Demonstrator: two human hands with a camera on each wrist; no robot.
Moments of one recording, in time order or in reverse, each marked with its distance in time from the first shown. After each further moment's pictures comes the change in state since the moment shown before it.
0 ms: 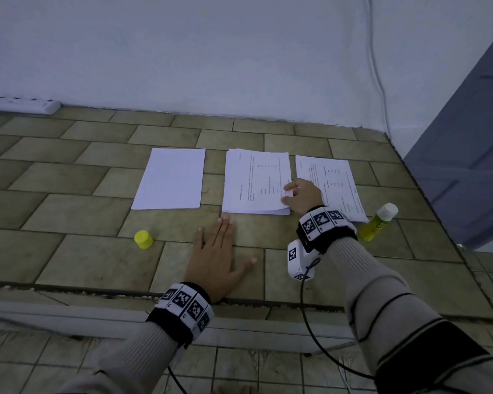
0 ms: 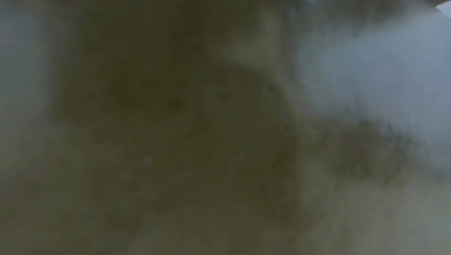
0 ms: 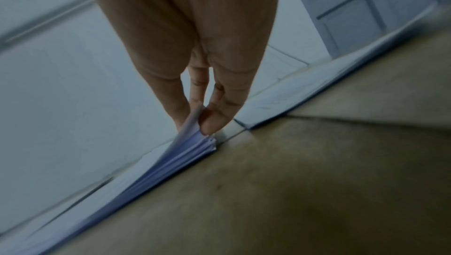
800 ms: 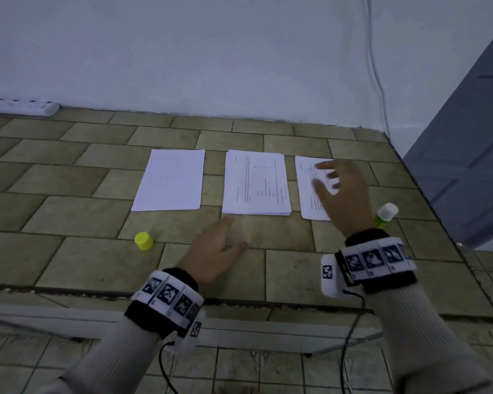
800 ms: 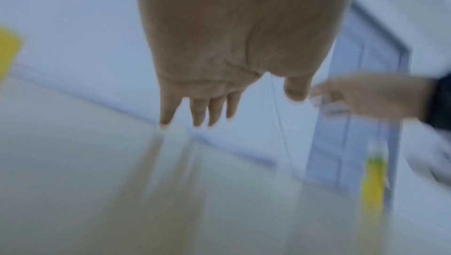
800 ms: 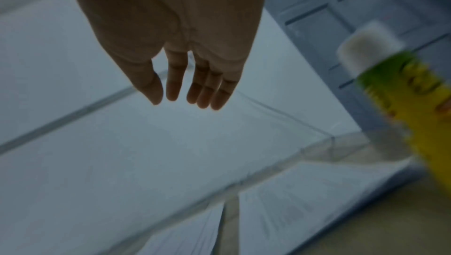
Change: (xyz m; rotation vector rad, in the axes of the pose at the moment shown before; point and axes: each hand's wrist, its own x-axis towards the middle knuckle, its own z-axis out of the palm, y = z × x) left_hand 0.003 -0.003 -0.054 -0.595 -0.134 -0.030; right_hand -0.068 -0.008 -0.067 0.010 0.400 -0.461
